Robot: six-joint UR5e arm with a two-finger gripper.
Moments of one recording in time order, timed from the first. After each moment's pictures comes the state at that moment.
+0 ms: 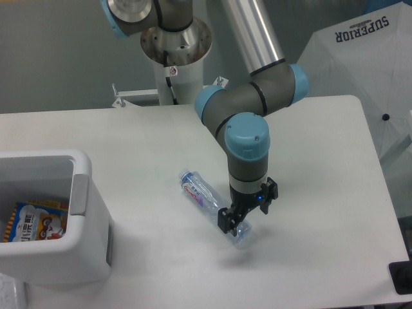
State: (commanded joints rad) arm 2.47 -2.06 -1.67 -0.77 1.57 -0.15
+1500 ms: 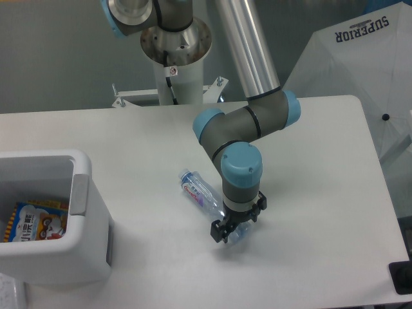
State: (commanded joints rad) arm 2.45 -2.17 -1.65 -0.77 1.57 -0.16
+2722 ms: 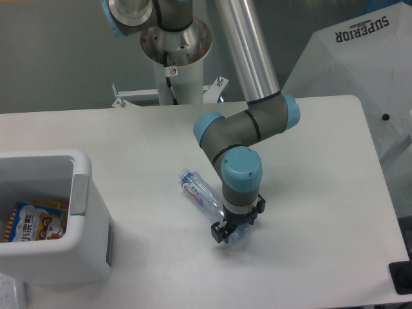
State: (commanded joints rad) arm 2.45 -2.17 -1.65 -0.77 1.56 -0.16
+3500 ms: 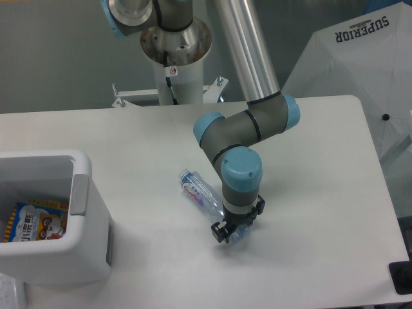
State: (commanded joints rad) arm 2.45 -2.17 -1.65 -0.77 1.56 -0.16
